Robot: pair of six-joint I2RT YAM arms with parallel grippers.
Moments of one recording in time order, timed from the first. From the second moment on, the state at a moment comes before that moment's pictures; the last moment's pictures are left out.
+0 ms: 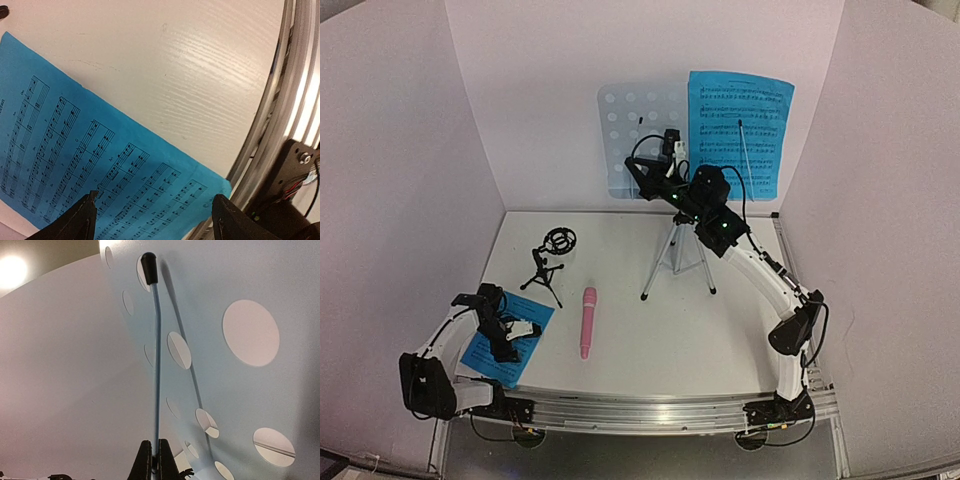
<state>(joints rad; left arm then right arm) -0.08 1.18 0.75 -1.10 0.23 1.18 0.72 2.02 2.24 0.00 -0.22 0.50</state>
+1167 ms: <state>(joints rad) -0.22 1.60 0.82 -0.78 0.02 0.86 0.72 2.02 2.24 0.00 -0.22 0.50</state>
